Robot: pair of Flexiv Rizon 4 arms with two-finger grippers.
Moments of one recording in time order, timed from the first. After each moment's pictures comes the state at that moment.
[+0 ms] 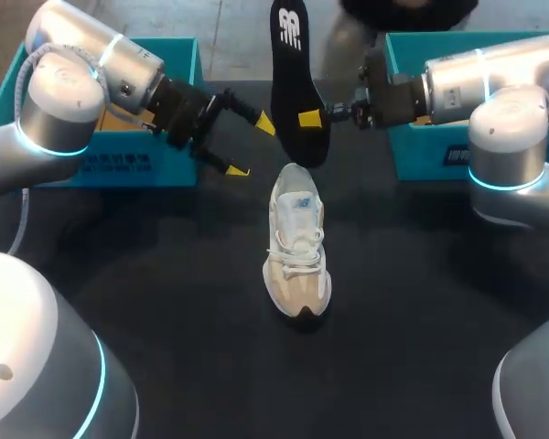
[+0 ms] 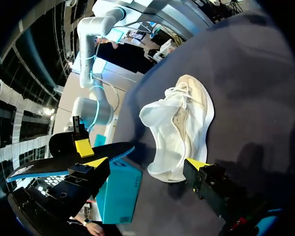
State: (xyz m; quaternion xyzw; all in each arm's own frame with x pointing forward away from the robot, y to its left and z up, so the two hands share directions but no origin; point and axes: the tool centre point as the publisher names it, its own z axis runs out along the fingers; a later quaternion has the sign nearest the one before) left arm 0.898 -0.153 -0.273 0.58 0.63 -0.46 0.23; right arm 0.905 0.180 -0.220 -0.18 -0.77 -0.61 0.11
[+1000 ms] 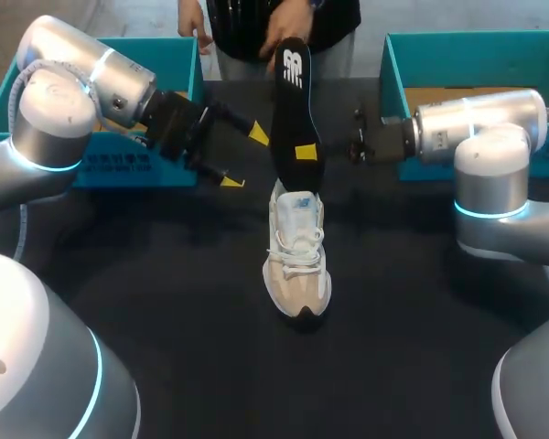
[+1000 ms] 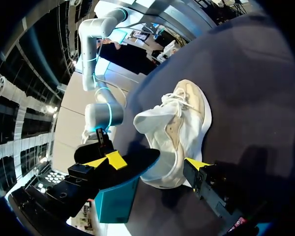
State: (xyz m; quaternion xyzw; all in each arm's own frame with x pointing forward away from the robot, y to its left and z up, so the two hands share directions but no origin) left arm 0.882 -0.142 -0.281 0.57 0.63 -0.48 0.23; right arm 0.896 0.186 -0.287 -0.22 -0.73 -0.62 0.16
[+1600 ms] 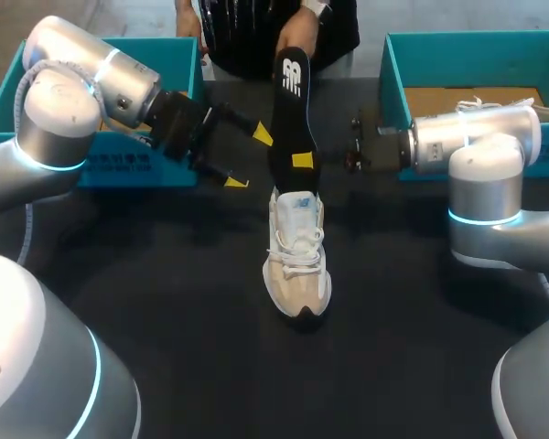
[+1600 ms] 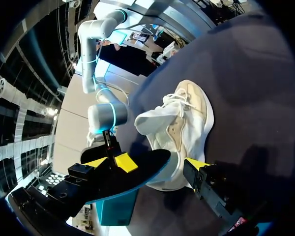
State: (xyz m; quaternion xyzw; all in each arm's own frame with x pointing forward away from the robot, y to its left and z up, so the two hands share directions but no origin) left arm 0.881 -0.150 -0.281 0.57 0.62 -0.48 0.23; right arm 0.893 0.192 -0.299 -0.23 -0.72 -0.63 0.16
